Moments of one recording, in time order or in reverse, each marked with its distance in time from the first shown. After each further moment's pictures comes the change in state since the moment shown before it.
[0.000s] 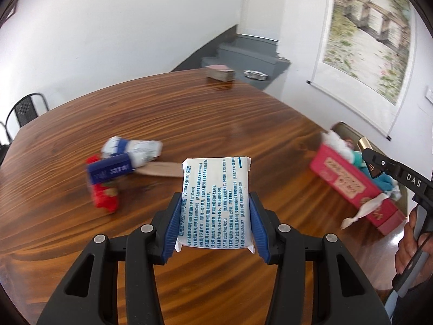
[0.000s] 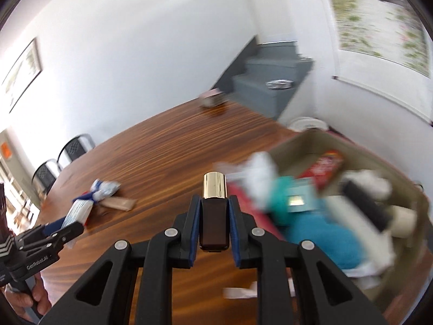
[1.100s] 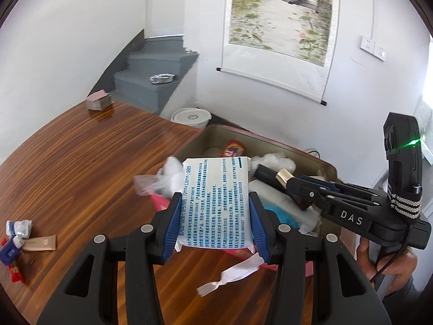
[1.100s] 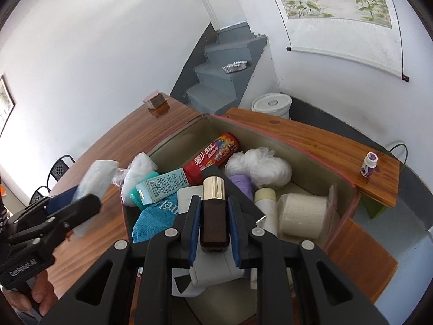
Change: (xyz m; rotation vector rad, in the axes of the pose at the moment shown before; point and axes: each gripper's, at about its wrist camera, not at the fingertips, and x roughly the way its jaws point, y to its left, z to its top) left arm 0.042 -0.213 0.049 0.292 0.016 -0.285; right arm -0.020 -0.128 0.002 0.155 0.059 -0.040
